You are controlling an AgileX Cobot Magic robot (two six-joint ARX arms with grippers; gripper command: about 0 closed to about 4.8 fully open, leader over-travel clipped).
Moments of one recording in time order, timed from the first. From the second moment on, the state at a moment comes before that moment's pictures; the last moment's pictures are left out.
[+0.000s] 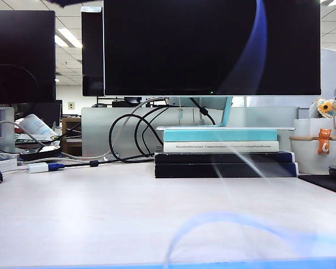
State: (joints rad) left arm -0.56 1.06 0.91 -0.09 0.61 -0.24; right arm 0.22 1.04 0.75 0.39 -1.01 0.41
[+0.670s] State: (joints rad) left arm -0.65 1.07 0.91 0.00 0.69 -0.24; right arm 0.25 1.09 1.09 0.59 -1.00 0.62
